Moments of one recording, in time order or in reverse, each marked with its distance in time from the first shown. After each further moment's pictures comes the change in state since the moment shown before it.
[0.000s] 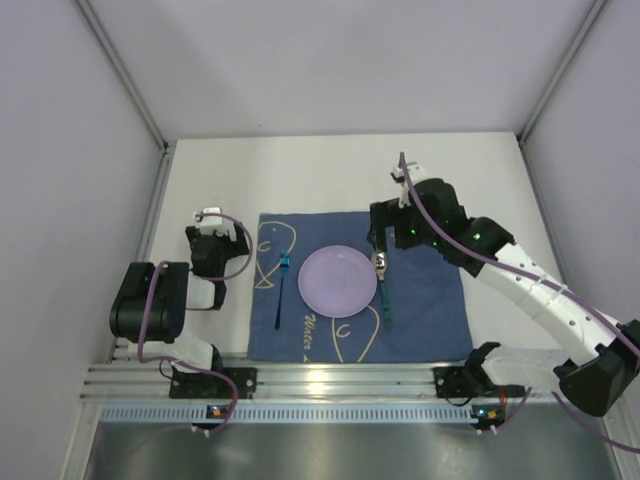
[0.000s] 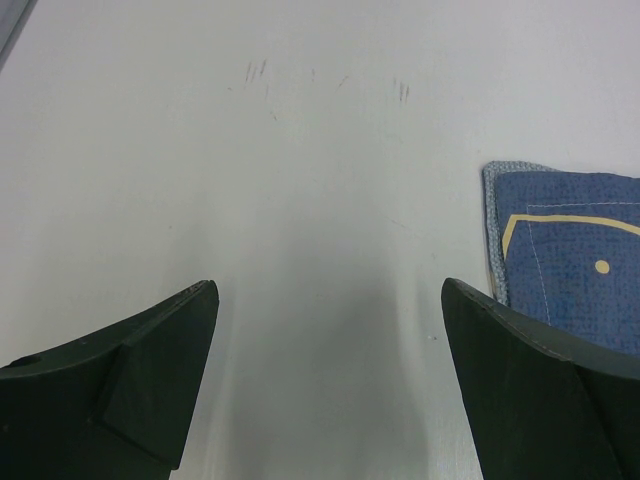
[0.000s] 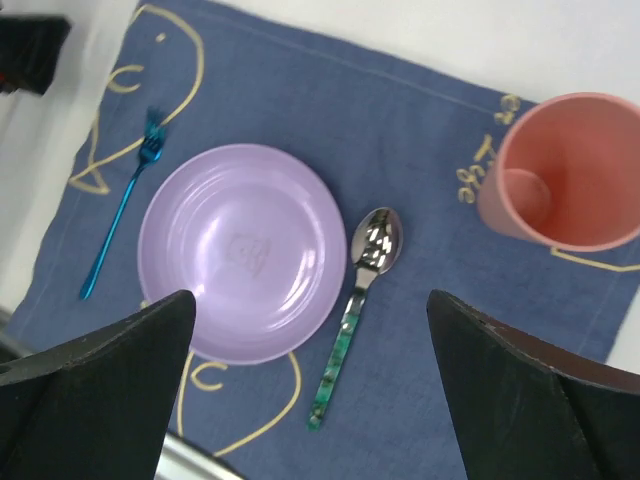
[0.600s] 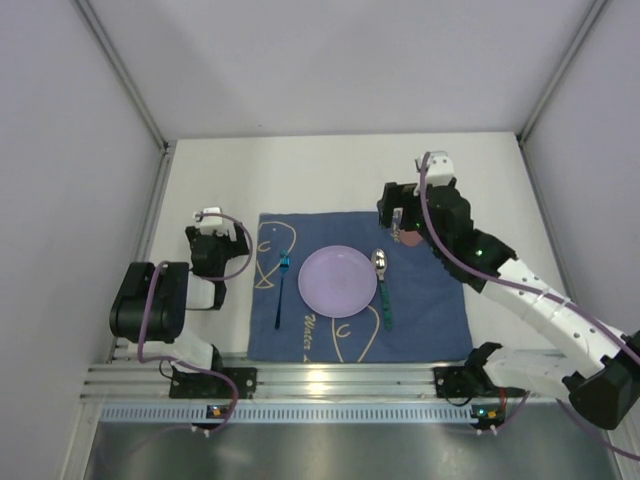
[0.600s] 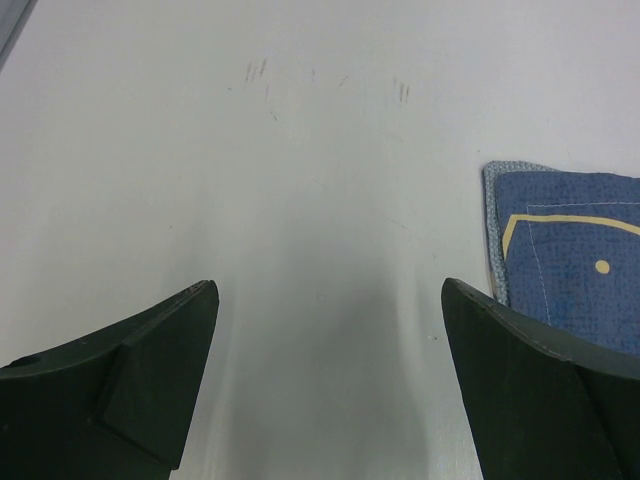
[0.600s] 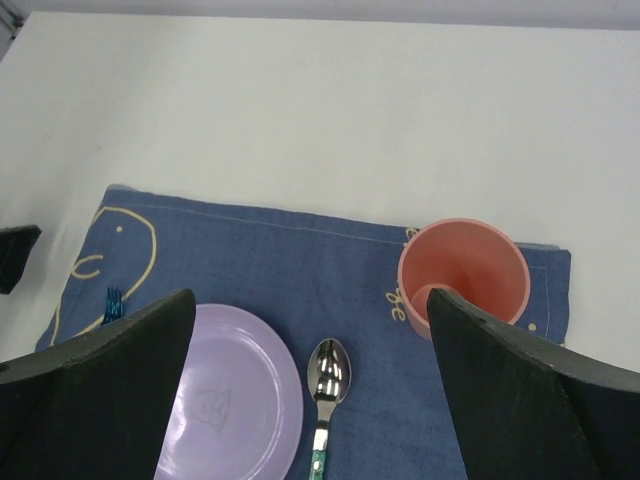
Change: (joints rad) left arm 0.000 0.000 0.000 0.000 0.000 0.000; right arm 0.018 -0.092 -0.169 0.396 0.264 -0.021
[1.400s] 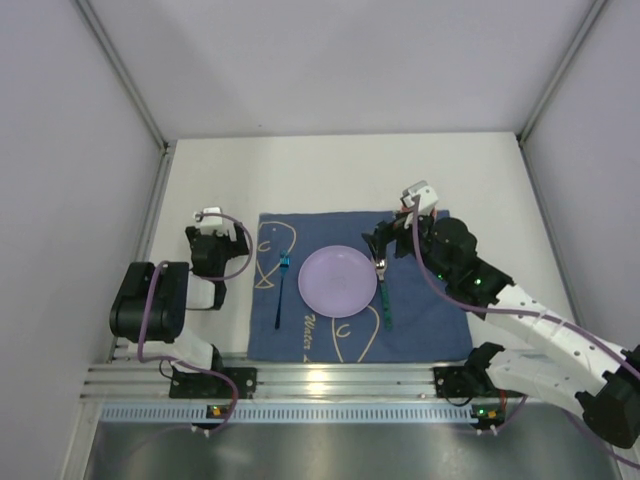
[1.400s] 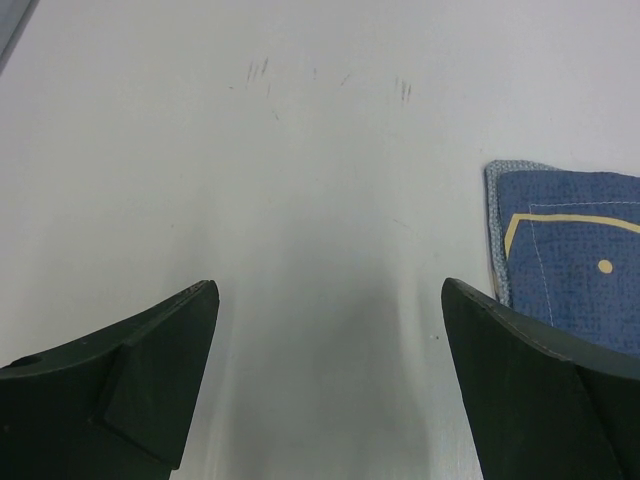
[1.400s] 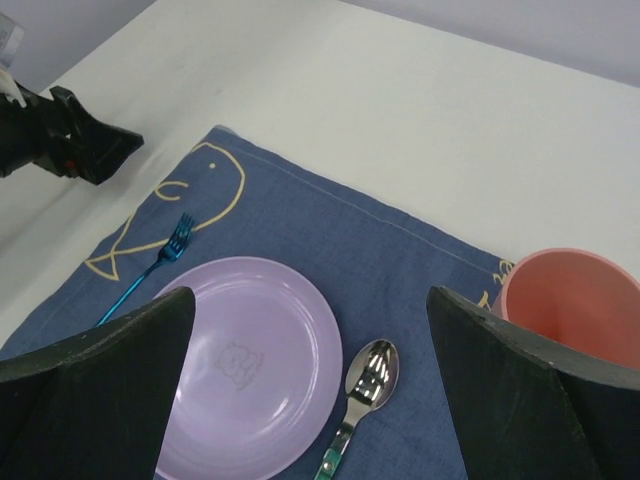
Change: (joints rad) left arm 0.000 0.000 0.000 -0.006 -0.003 0.002; right arm 0.020 -0.136 -0.282 0.285 -0.301 -0.172
